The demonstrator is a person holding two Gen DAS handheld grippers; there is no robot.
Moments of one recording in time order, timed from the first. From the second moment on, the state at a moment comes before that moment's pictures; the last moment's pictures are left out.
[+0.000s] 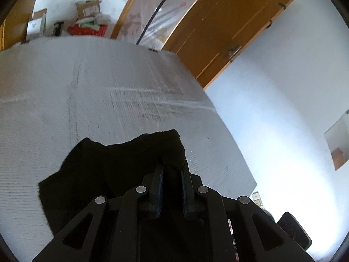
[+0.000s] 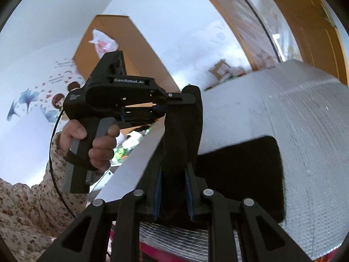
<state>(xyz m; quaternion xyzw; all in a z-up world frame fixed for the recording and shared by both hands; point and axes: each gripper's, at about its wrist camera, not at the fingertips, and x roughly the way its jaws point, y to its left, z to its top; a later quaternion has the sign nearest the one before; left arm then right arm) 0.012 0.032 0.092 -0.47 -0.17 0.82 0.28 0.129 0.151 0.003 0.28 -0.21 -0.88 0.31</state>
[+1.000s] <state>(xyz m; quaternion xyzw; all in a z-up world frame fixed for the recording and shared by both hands) 0.064 -0.074 0.035 -0.45 -0.24 0.83 0.20 0.051 0.194 -0.031 0.40 -0.26 -0.80 0.37</state>
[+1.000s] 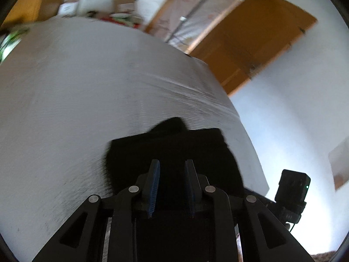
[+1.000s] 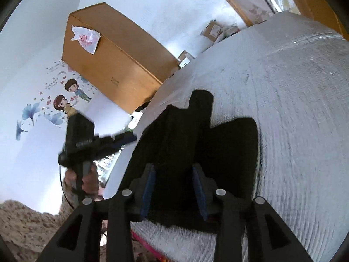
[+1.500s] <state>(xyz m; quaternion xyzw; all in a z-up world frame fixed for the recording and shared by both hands) 0.071 -0.089 0.016 -0.45 -0.28 0.83 0.18 0.036 0.145 0.038 0.35 -0.24 -0.79 0.44</state>
